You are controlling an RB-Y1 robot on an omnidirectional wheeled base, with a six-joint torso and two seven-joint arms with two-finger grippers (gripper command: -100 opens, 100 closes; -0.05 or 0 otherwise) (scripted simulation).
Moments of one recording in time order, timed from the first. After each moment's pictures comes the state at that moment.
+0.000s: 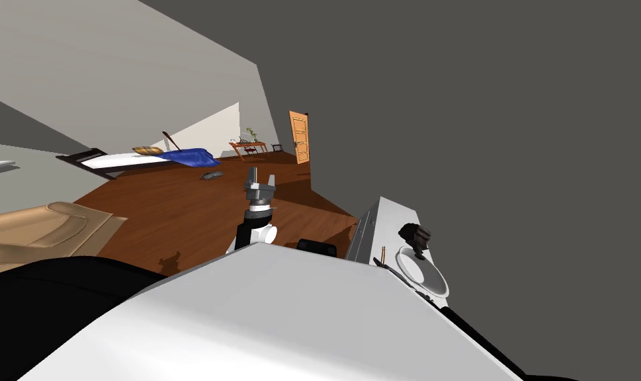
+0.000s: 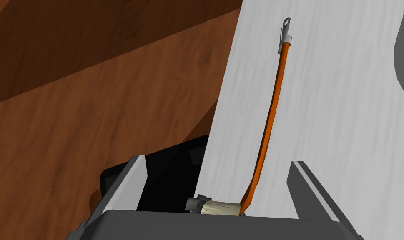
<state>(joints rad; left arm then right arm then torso) 0.53 0.04 -0.02 -2.32 0.11 -0.52 0.03 0.95 -0.49 -0.23 -1.91 -1.24 0.51 -1.20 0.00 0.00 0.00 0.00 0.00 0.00</state>
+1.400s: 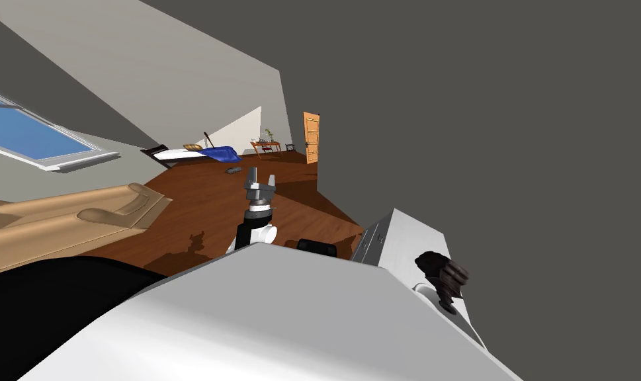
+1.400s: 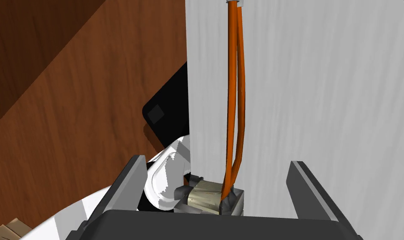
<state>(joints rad) 0.53 0.04 -0.02 -2.32 0.11 -0.52 0.03 1.15 -0.57 -0.29 -1.84 -1.51 0.79 -1.36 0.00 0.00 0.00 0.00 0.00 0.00</state>
